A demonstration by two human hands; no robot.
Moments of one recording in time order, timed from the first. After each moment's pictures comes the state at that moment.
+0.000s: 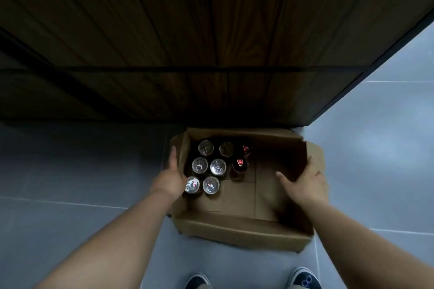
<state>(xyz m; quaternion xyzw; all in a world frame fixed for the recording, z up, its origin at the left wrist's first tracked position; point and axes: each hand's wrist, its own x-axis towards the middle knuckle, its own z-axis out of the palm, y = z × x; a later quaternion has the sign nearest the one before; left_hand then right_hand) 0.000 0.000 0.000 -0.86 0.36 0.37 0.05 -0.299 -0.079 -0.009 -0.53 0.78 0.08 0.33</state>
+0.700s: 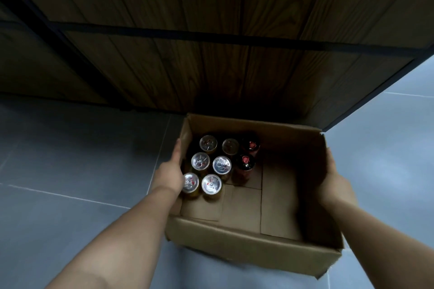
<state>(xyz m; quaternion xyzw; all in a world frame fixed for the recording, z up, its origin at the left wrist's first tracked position) 0.006 0.011 -0.087 -0.89 0.36 0.28 -0.01 -0.318 -0.099 -0.062 -0.61 0.73 0.08 0.29</state>
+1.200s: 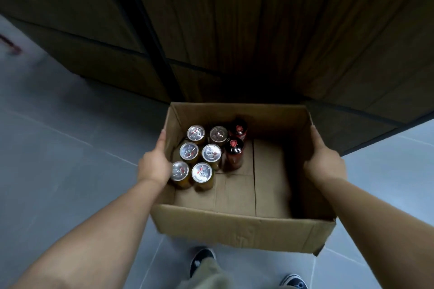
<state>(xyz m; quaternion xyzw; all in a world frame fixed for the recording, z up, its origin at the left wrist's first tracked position) 0.072 0.112 0.151 -0.94 0.22 0.22 -0.09 -0.210 -0.088 0.171 -0.73 0.62 0.05 0.28</state>
